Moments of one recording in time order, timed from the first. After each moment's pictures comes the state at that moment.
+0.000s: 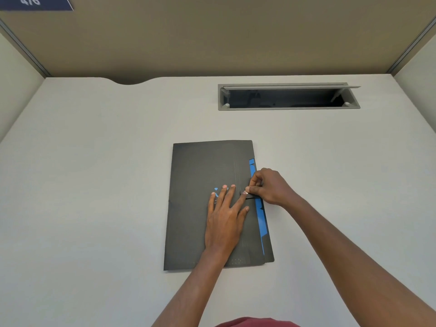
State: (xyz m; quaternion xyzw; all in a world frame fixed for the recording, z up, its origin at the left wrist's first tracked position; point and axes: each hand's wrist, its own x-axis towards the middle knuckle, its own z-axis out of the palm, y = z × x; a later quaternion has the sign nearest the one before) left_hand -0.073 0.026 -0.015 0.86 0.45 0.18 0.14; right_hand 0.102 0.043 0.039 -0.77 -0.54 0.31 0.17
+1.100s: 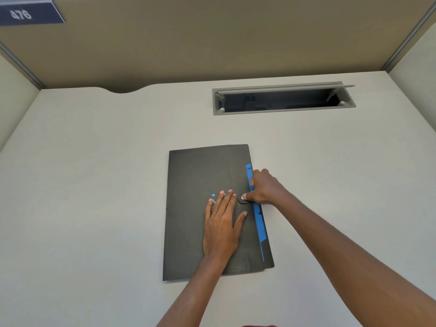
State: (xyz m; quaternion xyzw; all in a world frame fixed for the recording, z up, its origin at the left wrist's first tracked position) left_hand -0.074 0.027 -0.013 0.84 0.46 0.20 0.19; right_hand 0.088 0.060 0.056 -0.83 -0.46 0.32 0.00
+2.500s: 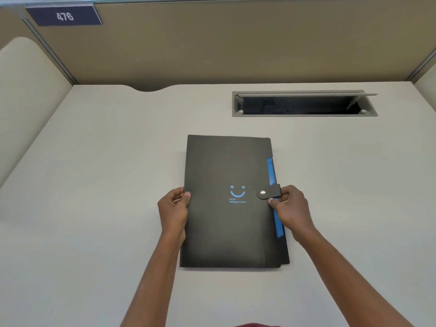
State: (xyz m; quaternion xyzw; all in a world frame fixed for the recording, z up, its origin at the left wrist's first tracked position) left_hand -0.170 0.096 0.022 0.38 0.65 0.42 0.52; right_hand 0.073 0.000 0.041 -0.83 -0.28 0.32 0.35
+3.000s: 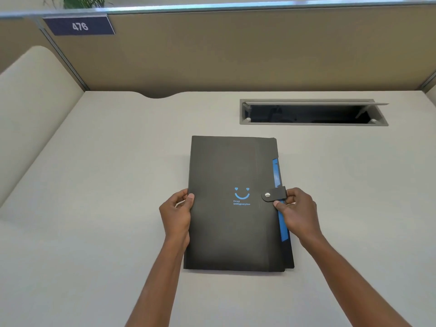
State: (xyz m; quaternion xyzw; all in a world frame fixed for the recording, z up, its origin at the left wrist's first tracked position) left_hand -0.174 0.107 0.026 0.35 0.62 0.47 0.52; right_hand 0.075 0.016 0.045 -0.82 -0.34 0.27 0.37
